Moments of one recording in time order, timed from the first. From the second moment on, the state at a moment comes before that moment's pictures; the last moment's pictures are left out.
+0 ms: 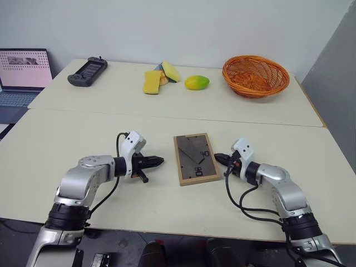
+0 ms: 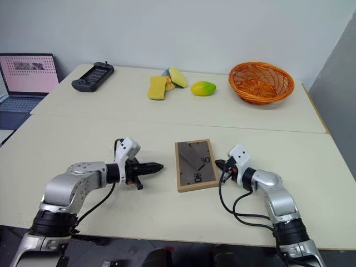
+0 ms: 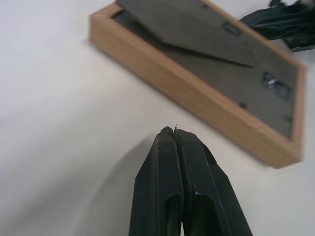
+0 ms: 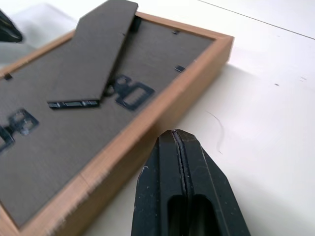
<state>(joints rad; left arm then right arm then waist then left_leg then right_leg) -0.37 0.63 0.04 -0.15 -0.49 0.96 -0.91 -0.34 -0.40 0.09 0.03 0.18 0.39 0.72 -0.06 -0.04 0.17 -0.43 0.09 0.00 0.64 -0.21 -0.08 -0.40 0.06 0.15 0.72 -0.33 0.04</state>
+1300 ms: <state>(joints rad) -0.41 0.71 0.15 0.05 -1.95 1.32 0.29 -0.30 -0.48 0.08 0.05 0.16 0.32 0.78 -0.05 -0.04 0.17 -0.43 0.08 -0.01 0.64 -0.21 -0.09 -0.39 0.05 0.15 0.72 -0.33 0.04</state>
